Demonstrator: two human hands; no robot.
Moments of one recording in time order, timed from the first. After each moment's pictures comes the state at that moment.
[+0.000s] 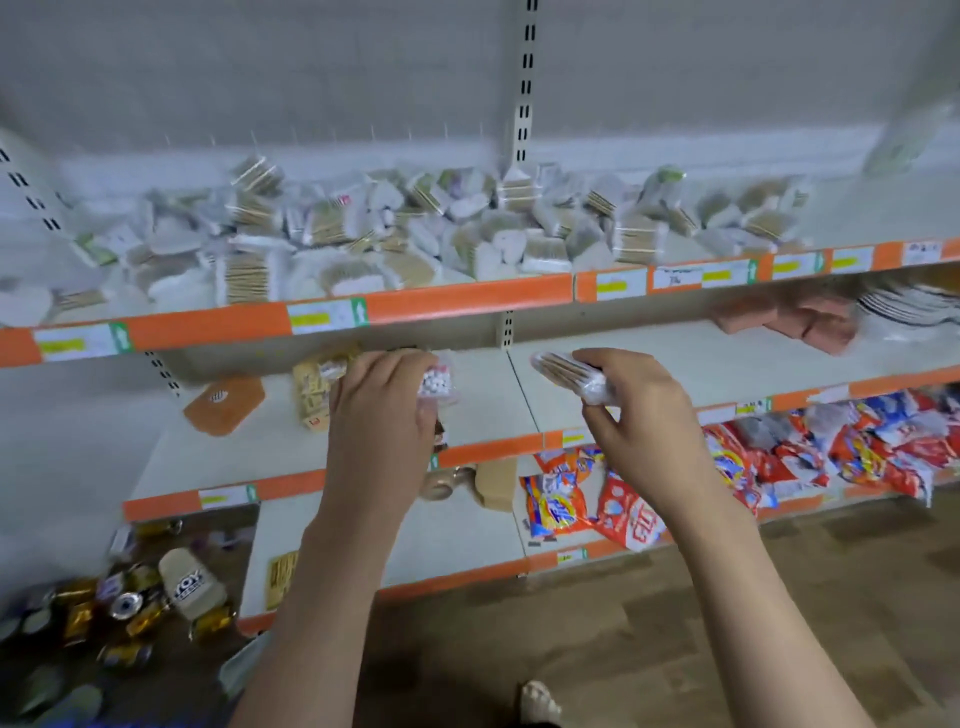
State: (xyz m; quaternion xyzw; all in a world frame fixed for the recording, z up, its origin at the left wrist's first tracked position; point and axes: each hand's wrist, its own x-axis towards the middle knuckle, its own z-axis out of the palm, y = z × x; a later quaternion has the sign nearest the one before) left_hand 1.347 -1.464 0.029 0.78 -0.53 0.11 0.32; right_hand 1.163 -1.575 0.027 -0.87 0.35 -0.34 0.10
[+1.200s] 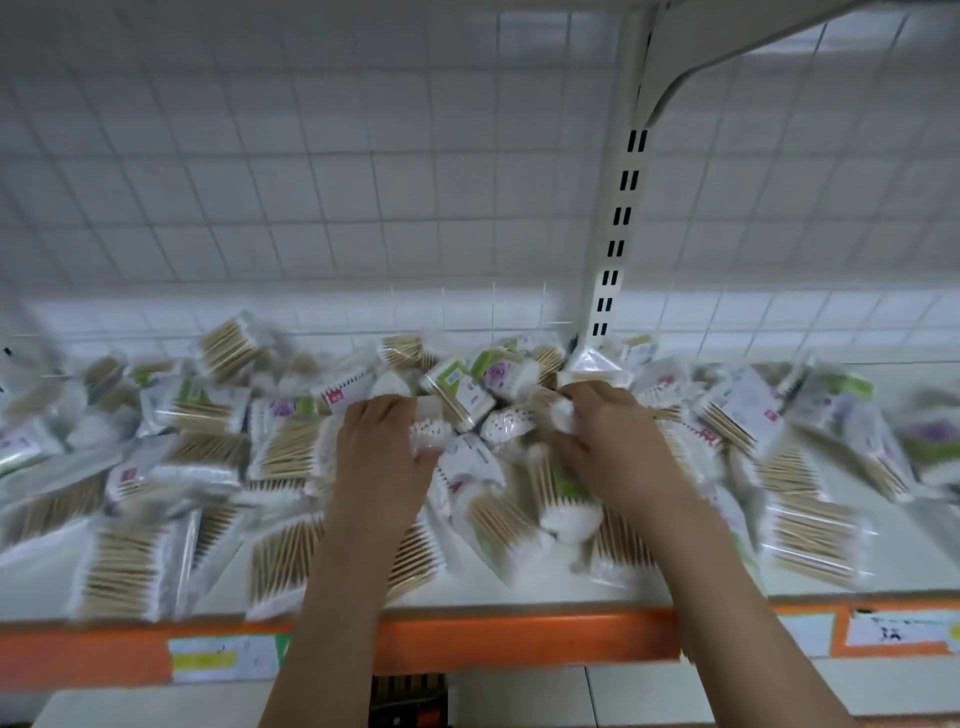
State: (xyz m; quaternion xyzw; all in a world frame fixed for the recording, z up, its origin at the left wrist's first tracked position) left_hand 1.536 -1.757 0.047 0.86 -0.43 0.09 0.26; right_hand 1.373 -1.895 0.062 -0.92 0.33 -0.19 0.09
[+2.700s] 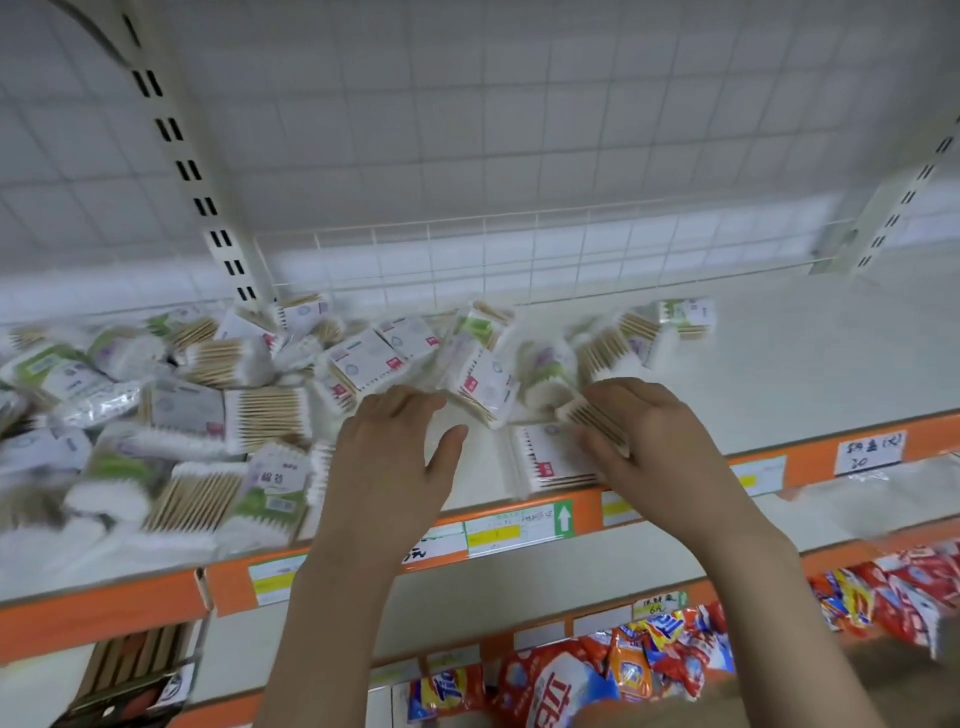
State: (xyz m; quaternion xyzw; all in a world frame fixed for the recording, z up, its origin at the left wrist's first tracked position) left_hand 1.194 -1.928 0.056 0.78 -0.54 0.05 0.30; right_hand 1.003 -2.038 0.059 -0.89 0.38 -0.24 0.11
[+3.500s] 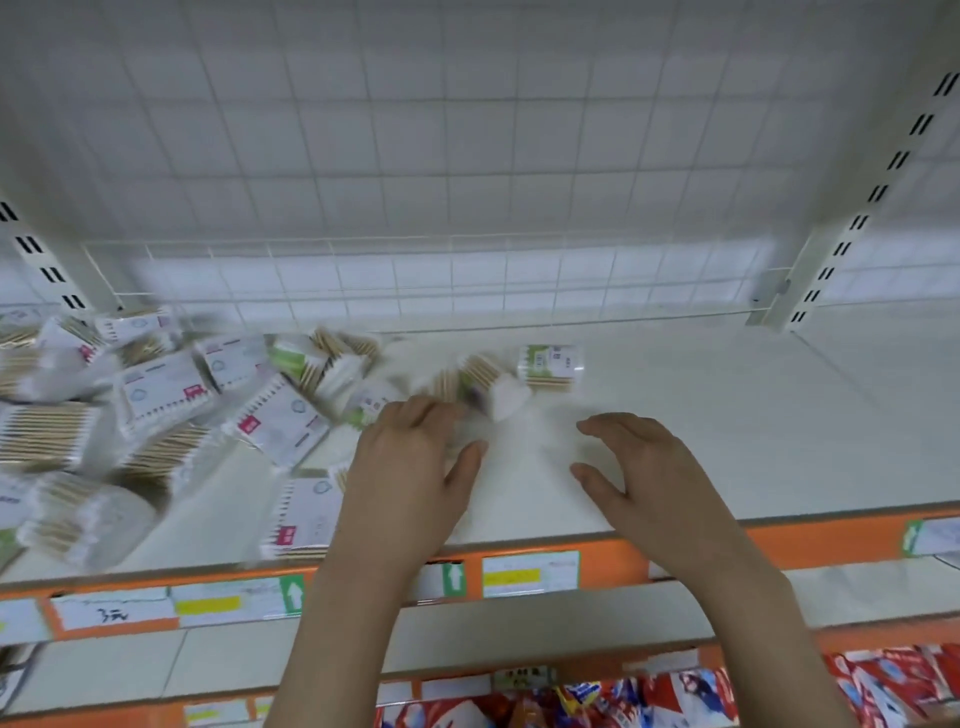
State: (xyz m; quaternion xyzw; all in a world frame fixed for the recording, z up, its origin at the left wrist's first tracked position) left_hand 1.027 -2.083 0.058 0.78 -0.54 0.07 0.30; right_hand 0.854 -2.206 0.042 -0.91 0.34 -0.18 0.12
